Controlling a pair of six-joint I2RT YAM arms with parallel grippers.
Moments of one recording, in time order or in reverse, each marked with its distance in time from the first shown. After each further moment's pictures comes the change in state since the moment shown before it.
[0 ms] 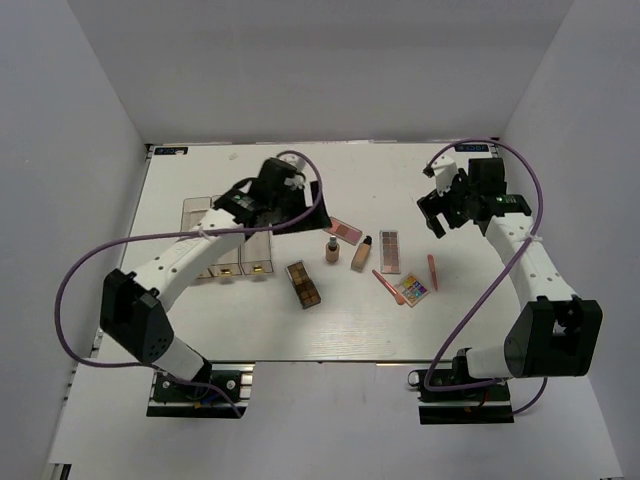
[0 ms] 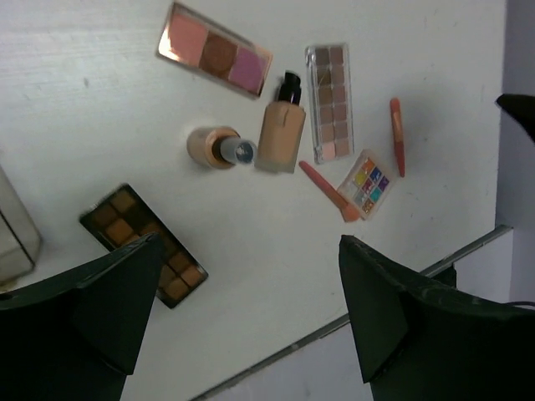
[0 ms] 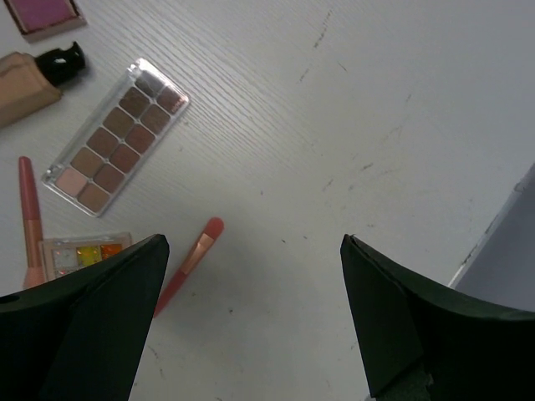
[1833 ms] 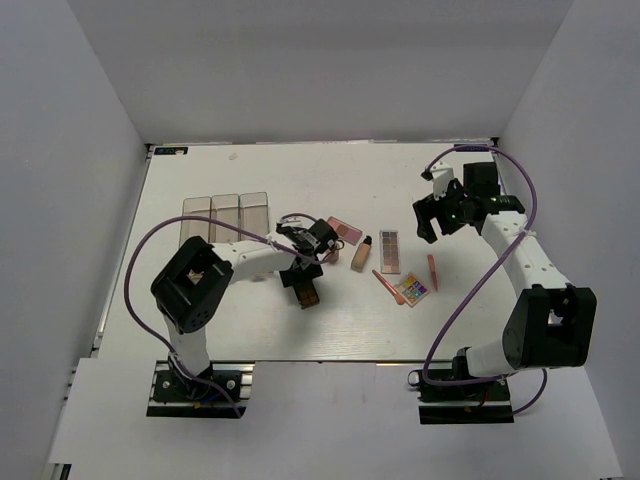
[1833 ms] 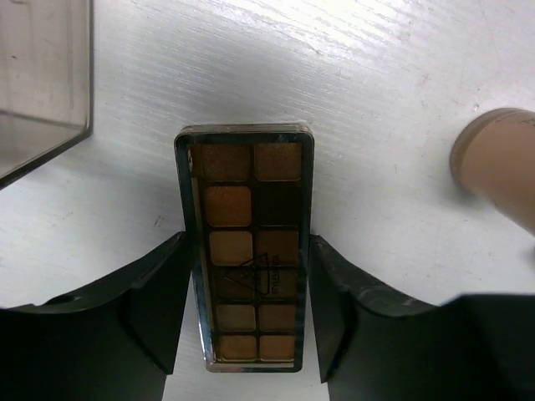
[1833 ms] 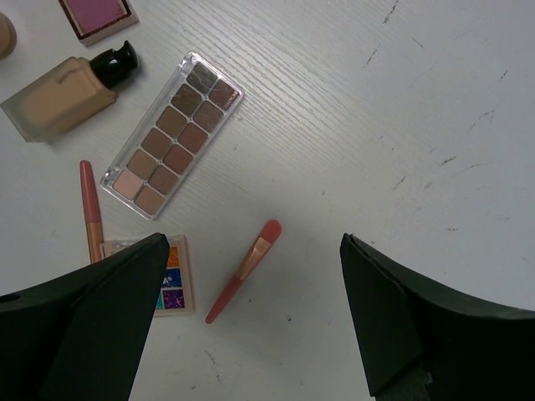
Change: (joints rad) left arm -0.234 0.337 -0.185 -0.084 -0.498 -0.504; right arm -0.001 0.049 -0.033 -0.013 -0.060 0.118
